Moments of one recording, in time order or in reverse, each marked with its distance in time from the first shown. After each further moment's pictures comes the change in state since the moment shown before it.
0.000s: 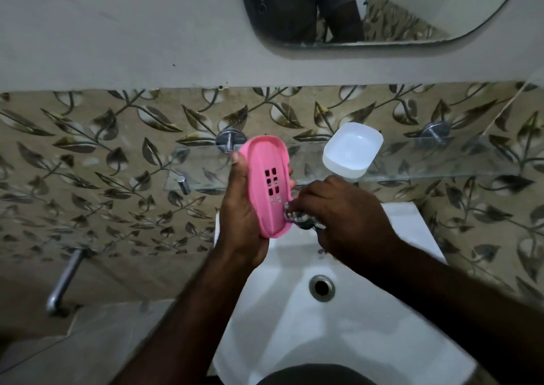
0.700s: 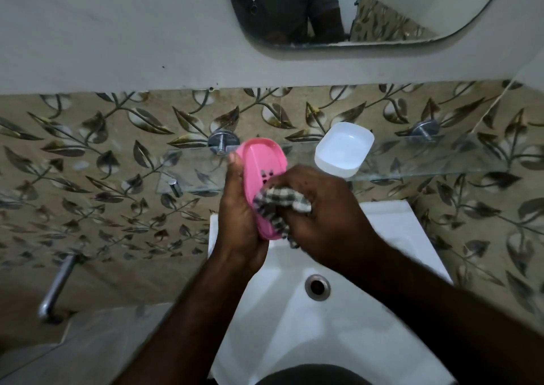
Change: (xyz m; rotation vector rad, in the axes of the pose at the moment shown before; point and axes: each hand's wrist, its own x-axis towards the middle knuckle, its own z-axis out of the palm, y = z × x) left_hand -0.009 0.000 0.014 -0.039 0.033 -0.070; right_hand 0.016 -0.027 -0.016 0.552 0.152 0.210
